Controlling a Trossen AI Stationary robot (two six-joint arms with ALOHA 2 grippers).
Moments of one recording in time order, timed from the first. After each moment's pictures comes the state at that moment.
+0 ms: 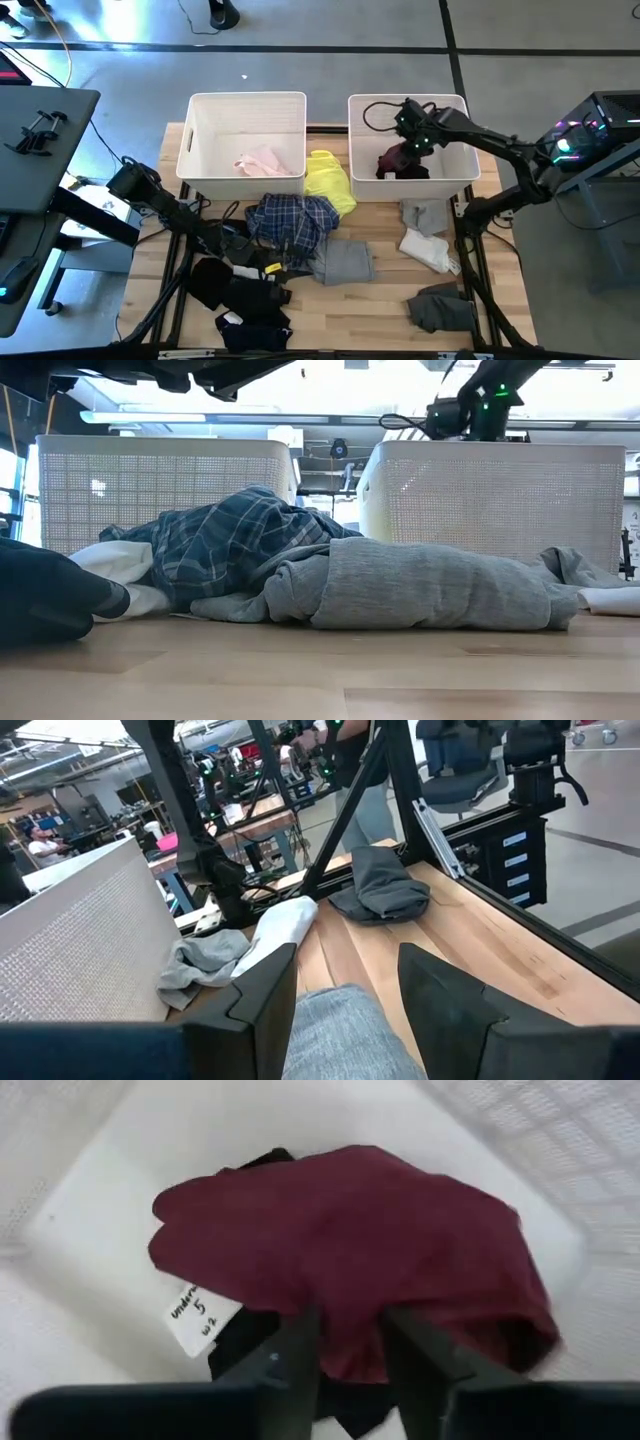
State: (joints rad) left arm -0.50 1.60 0.62 0.89 -0.38 0.29; right arm -0.73 1.41 1.15 -1.04 0.11 0.13
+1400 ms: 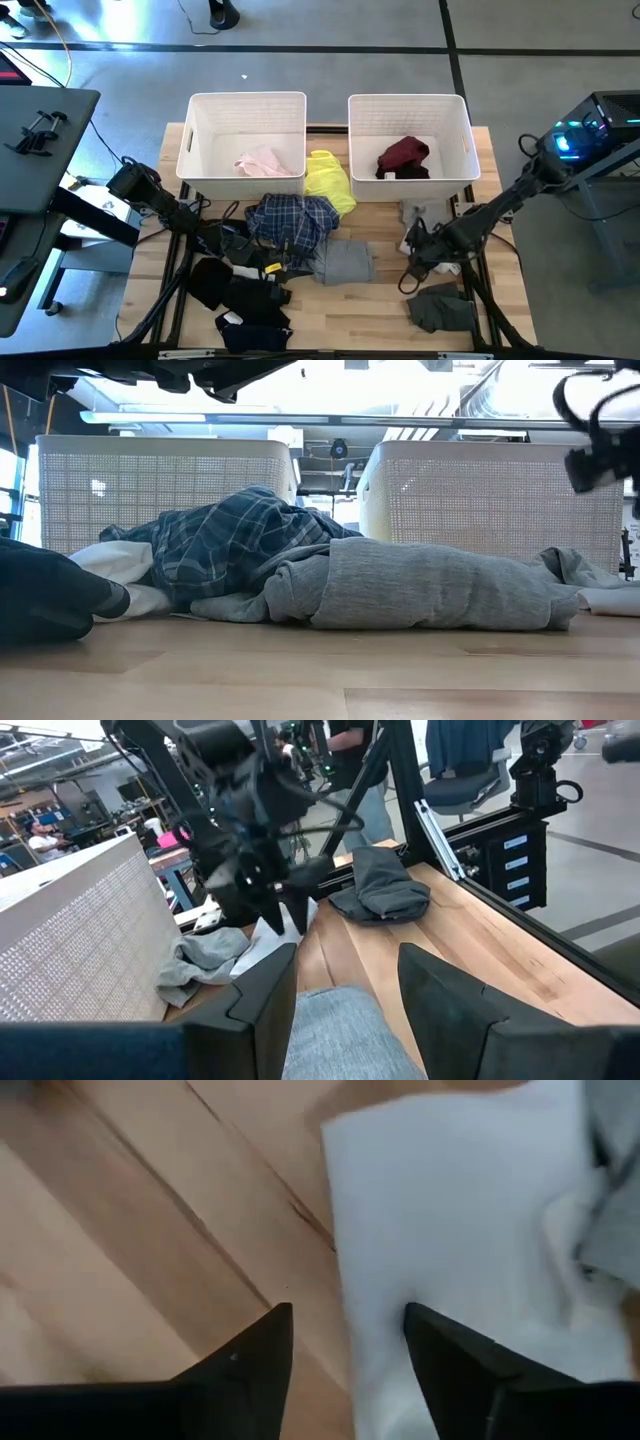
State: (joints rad) left arm -0.50 1.60 0.62 0.89 -0.38 0.27; right arm 0.58 1.27 0.62 -0.79 0.04 1.23
